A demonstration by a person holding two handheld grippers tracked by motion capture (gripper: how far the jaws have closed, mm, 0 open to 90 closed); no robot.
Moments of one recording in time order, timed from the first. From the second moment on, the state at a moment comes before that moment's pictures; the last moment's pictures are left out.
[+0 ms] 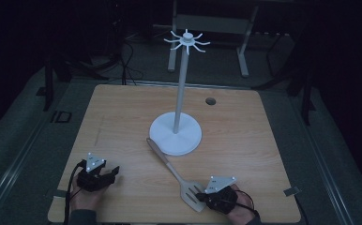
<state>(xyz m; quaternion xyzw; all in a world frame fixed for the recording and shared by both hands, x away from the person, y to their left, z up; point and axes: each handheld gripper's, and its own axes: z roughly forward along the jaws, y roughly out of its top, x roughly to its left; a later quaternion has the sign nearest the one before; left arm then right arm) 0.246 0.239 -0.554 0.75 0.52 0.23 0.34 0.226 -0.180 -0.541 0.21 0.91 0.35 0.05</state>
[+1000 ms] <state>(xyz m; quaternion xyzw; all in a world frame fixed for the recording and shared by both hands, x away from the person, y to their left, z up) 0.247 0.239 -0.554 0.75 0.52 0.23 0.34 0.281 -0.138 -0.517 0.23 0.91 0.32 0.13</state>
